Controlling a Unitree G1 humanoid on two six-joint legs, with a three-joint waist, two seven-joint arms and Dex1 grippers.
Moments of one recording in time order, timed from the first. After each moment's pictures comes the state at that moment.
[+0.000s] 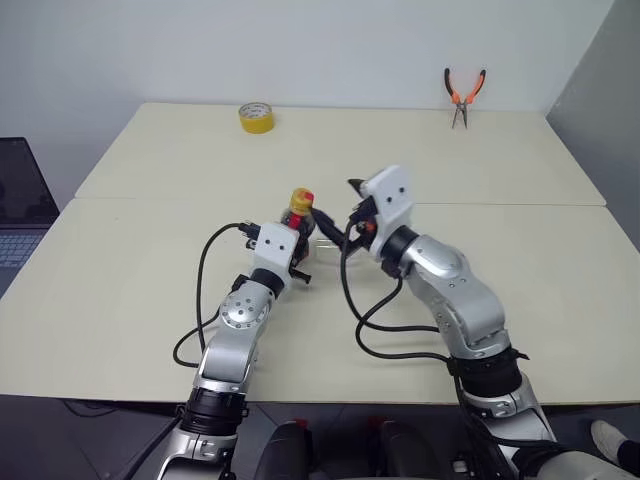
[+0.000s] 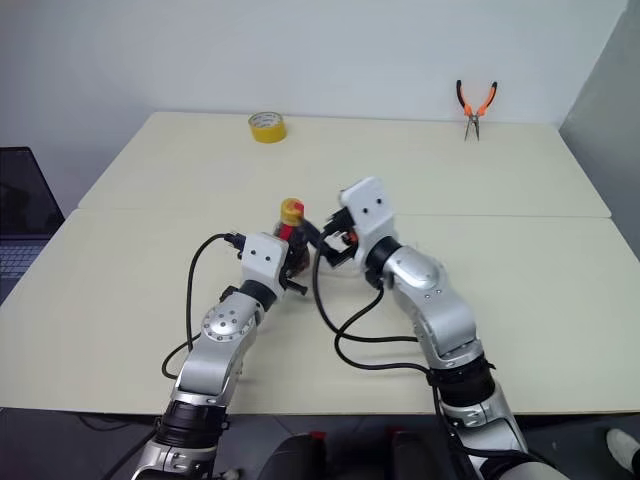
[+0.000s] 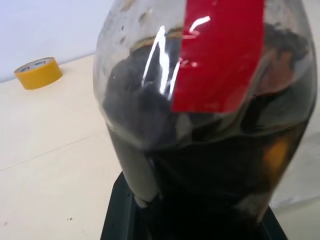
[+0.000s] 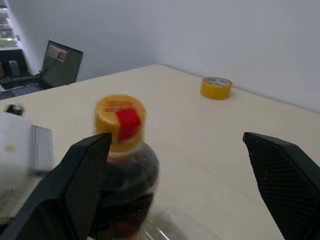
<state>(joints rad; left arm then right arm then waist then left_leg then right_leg) -0.29 0.19 -0.07 -0.07 0.05 0.23 -0.21 -0.57 -0.10 0.18 -0.27 0.15 0.59 0.31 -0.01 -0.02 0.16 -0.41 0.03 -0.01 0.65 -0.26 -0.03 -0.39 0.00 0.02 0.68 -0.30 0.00</state>
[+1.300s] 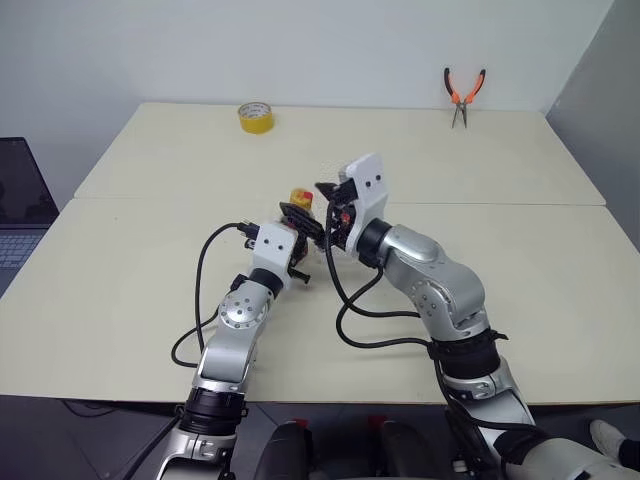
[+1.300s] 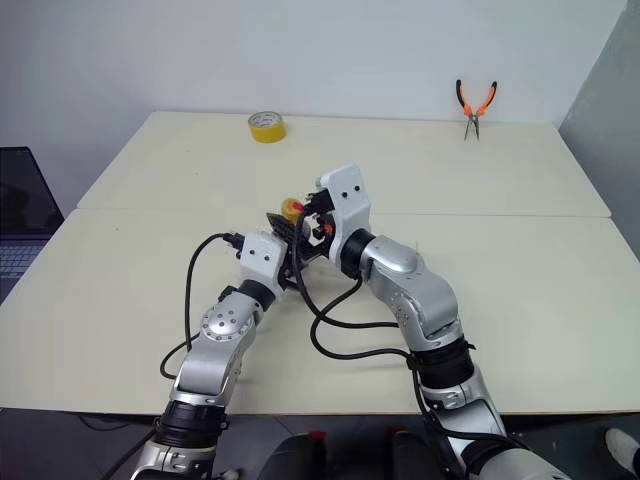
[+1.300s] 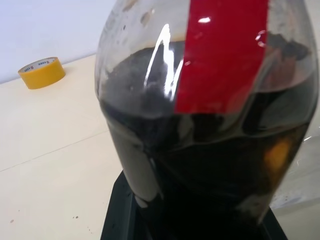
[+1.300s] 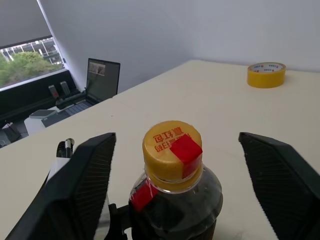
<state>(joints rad) -0.29 0.19 -0.07 -0.07 0.05 0.23 -0.21 -0.68 0.03 0.19 -0.16 0.31 0.69 0.33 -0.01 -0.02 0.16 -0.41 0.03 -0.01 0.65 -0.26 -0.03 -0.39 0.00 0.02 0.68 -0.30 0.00</state>
